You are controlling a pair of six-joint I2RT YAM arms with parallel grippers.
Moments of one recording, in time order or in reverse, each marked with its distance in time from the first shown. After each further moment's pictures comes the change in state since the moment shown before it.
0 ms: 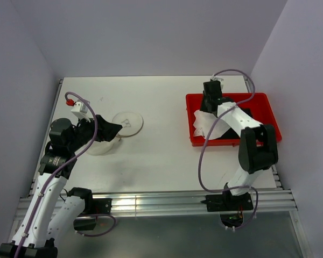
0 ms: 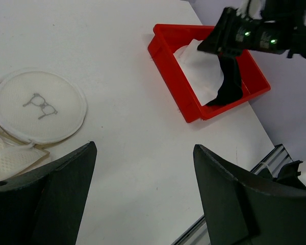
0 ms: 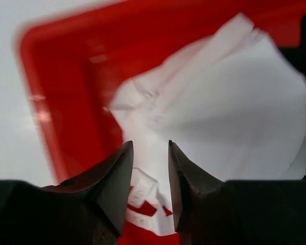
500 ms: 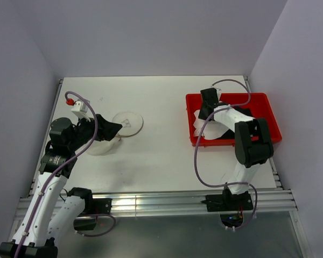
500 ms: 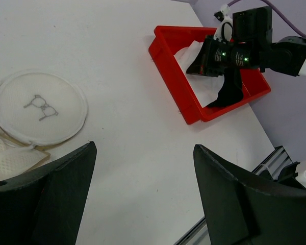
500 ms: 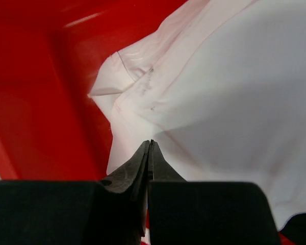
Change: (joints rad) left arm 0.007 0.010 0.000 0.013 0.000 -0.006; right arm 0.000 0.162 -0.061 -0.001 -0.027 0.071
